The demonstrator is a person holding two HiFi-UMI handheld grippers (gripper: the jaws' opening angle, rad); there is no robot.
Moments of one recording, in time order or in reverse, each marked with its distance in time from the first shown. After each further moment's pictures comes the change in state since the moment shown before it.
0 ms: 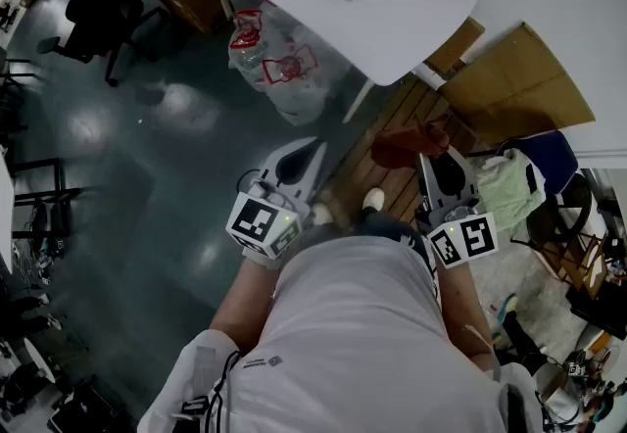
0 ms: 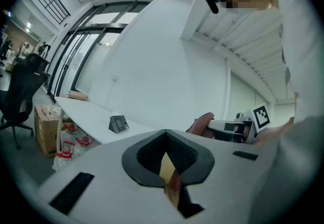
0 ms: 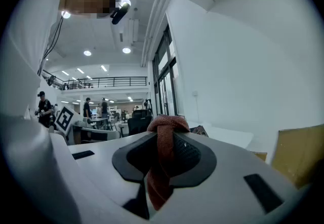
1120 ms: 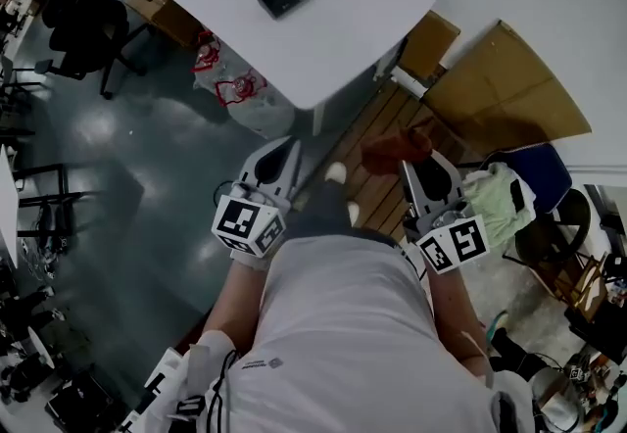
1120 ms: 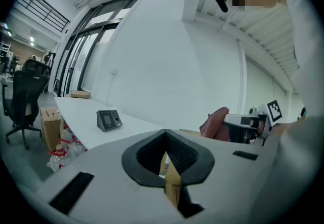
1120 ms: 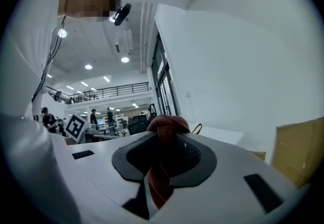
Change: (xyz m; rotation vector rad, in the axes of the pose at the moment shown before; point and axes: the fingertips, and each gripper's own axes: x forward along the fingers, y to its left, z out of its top) left arm 0.174 -0.065 -0.025 0.025 0.080 0.168; right arm -0.039 -0.195 0.006 0.113 -0.020 0.097
